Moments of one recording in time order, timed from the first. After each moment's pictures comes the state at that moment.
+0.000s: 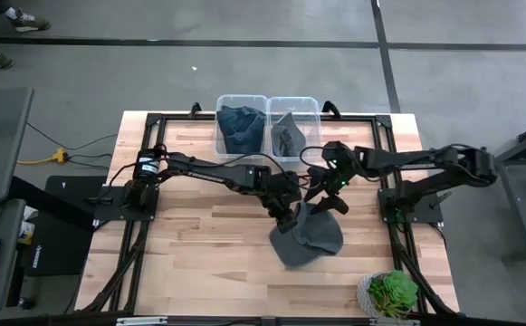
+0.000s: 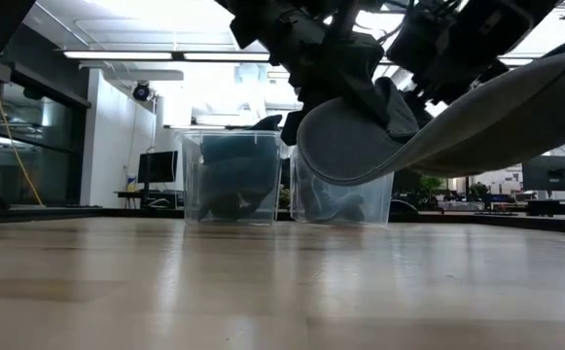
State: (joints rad) left arm -0.03 2.03 1.62 -0.42 0.40 -0.63; right arm -0.25 1.26 0.64 -0.08 -0.80 0.03
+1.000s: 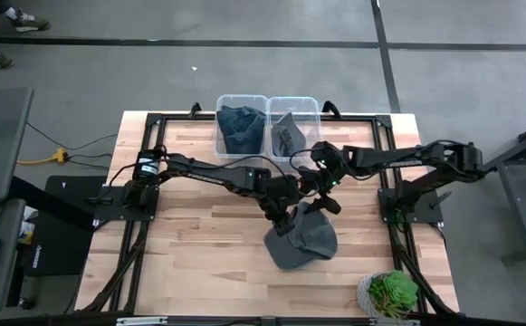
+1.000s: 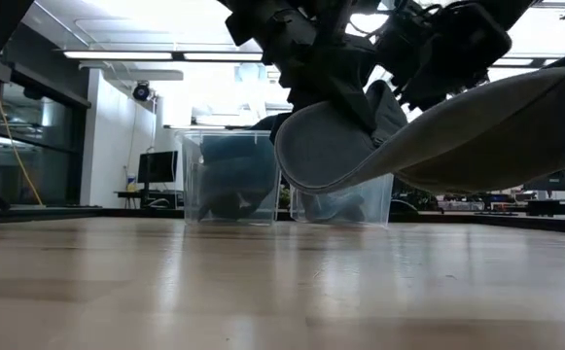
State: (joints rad) left arm -0.05 2.03 1.63 -0.49 0.40 -0.63; right arm -0.23 1.39 0.73 -0.10 -0.77 -0.16
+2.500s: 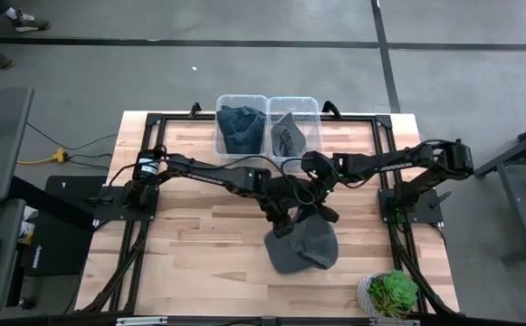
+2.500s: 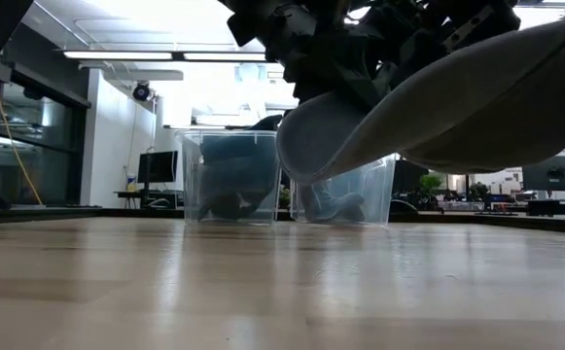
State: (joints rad) left arm -0.05 2.03 1.63 -0.45 0.46 -0.58; right arm -0.12 1.49 0.81 -0.07 -0.85 -0.13
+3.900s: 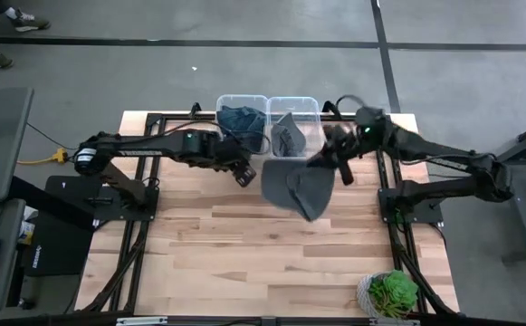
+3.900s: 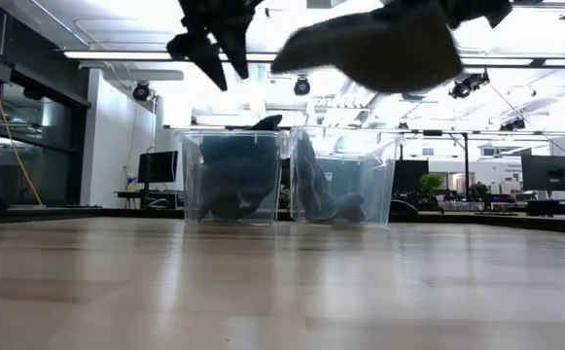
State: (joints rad) left arm 0.07 1.53 1.51 -1.00 -0.34 -0.63; right arm -0.41 1.03 0.87 -0.17 -0.65 0.13
